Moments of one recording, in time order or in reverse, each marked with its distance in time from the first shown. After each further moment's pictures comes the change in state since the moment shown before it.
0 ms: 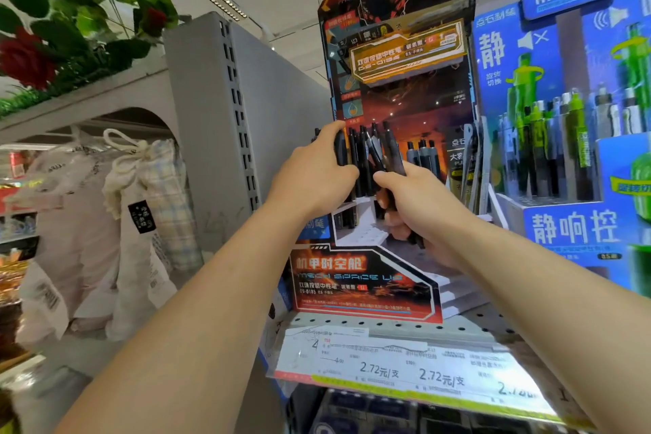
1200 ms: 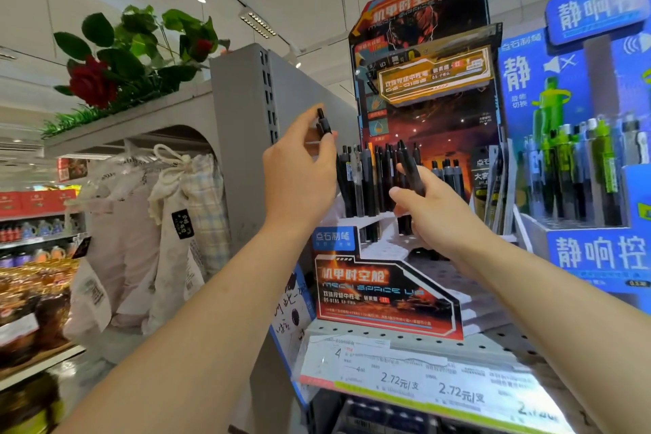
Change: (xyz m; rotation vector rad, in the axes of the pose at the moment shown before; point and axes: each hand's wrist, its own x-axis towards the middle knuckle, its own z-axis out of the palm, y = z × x) left_hand -0.018 -0.003 -0.028 -0.340 0.590 0.132; right_hand 0.004 -0.004 -0.006 -0.340 0.020 -0.182
